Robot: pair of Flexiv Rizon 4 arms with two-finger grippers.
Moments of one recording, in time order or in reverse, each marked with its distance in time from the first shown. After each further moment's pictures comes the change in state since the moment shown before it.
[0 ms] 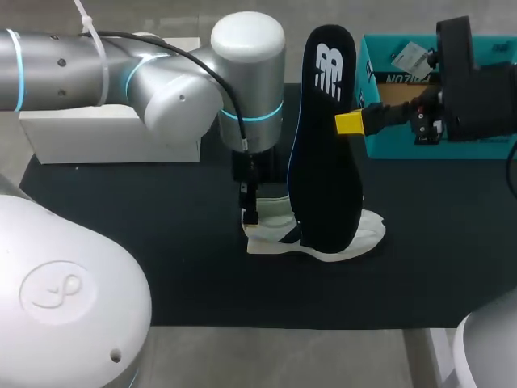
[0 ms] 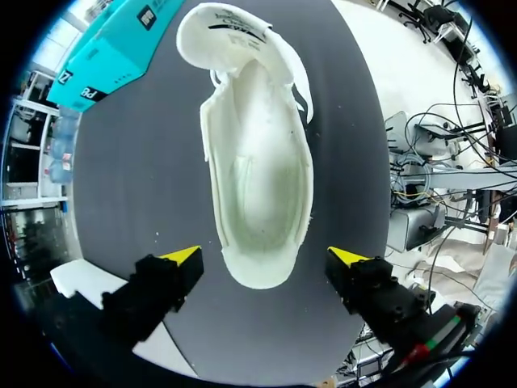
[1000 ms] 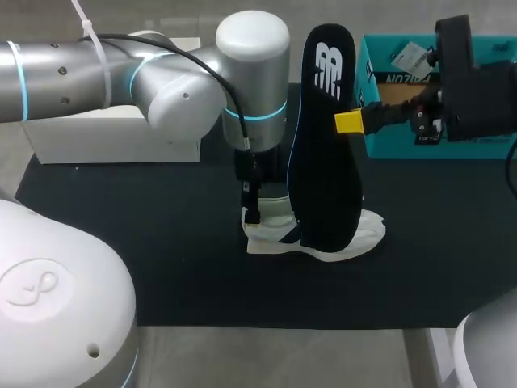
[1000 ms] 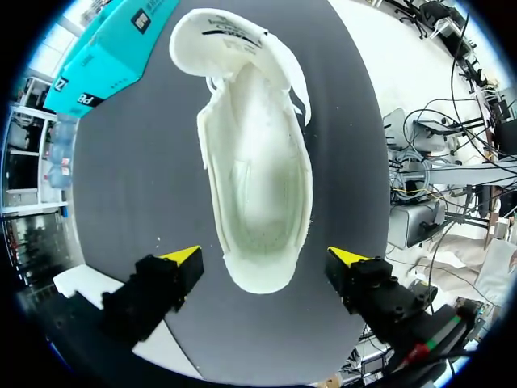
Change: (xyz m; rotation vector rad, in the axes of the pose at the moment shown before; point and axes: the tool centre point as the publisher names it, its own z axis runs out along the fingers) left arm -0.001 -0.005 -0.001 0.001 0.001 0.025; right arm 0.000 0.001 0.000 0.002 -0.001 0.001
